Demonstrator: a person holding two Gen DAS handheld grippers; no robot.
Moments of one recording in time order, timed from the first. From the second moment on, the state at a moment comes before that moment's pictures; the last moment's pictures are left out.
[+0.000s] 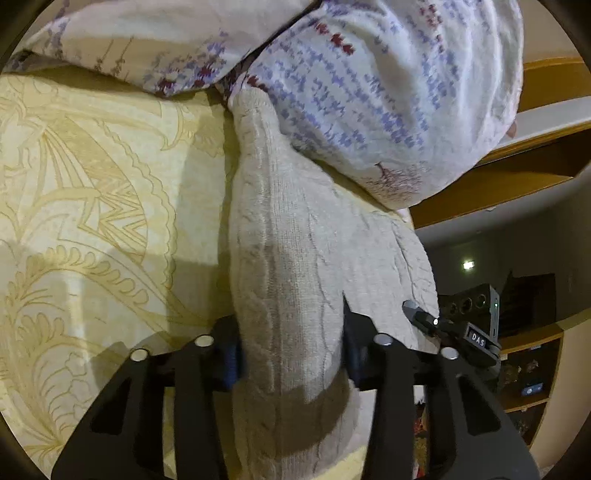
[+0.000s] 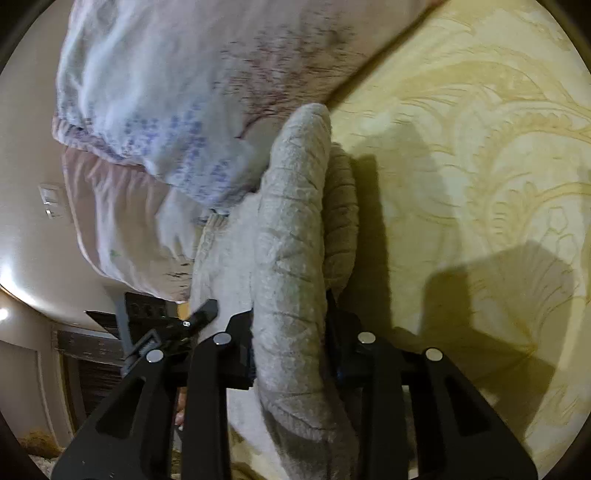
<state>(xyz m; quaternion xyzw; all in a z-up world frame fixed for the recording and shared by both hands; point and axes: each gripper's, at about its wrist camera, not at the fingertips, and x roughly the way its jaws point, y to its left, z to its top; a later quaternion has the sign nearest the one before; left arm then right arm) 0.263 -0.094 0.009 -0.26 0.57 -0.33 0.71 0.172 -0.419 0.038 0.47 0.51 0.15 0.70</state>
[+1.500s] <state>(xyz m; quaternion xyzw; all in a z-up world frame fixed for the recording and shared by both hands) 0.189 -0.038 0.052 0.05 0.47 -0.14 0.87 0.178 -0.236 0.075 0.06 0.51 0.16 0.85</state>
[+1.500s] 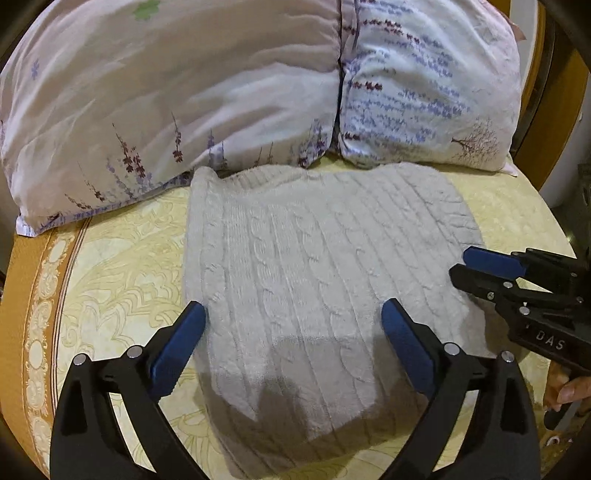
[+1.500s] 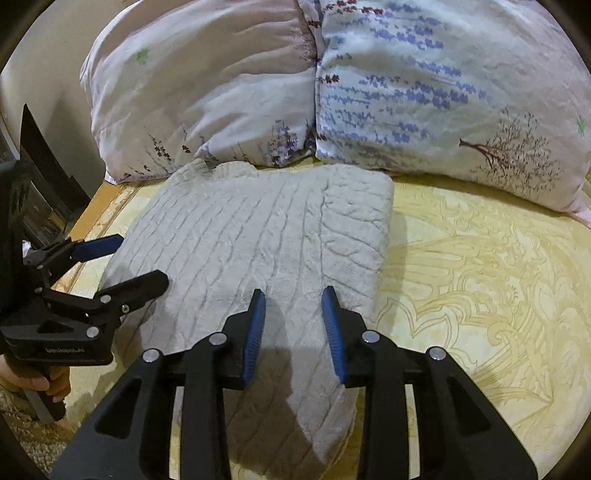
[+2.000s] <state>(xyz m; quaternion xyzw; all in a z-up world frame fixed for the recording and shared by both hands) 0.199 -0.035 0.035 0.04 0.48 -0.12 0.87 0.182 -0.234 0.070 0.04 0.49 0.16 0.85</state>
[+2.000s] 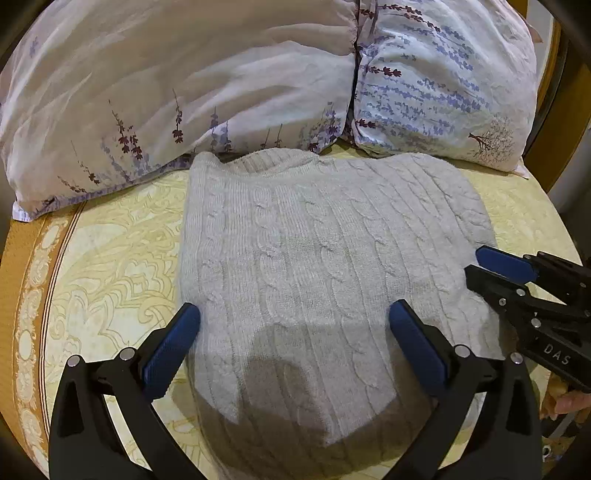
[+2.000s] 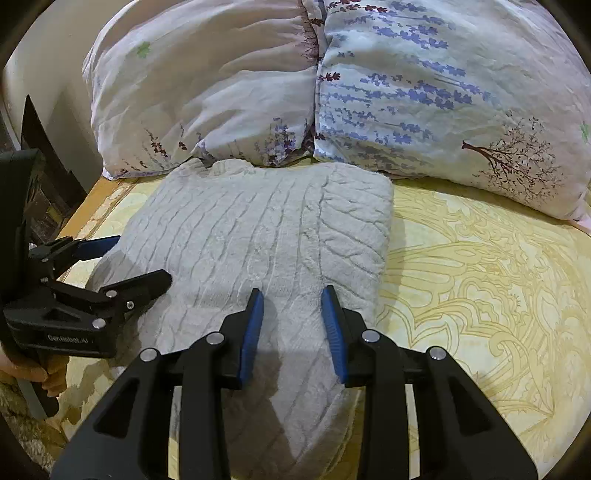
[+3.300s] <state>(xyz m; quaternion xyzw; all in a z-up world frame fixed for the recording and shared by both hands) 0.085 0.022 0.004 0.03 0.50 -0.05 0.86 0.062 -0.204 0.052 0.00 0.53 0.02 0.85</state>
